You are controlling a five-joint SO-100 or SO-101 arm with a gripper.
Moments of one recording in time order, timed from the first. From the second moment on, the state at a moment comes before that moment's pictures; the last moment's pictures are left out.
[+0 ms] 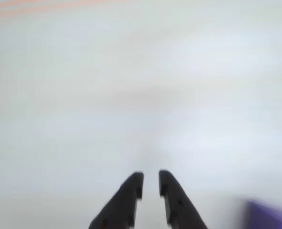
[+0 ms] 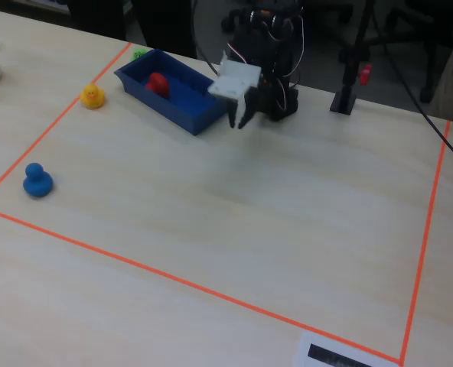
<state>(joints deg) 0.0 170.2 152.3 62.8 -83.0</state>
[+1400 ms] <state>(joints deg) -1.7 189.8 177.5 76.7 -90.6</state>
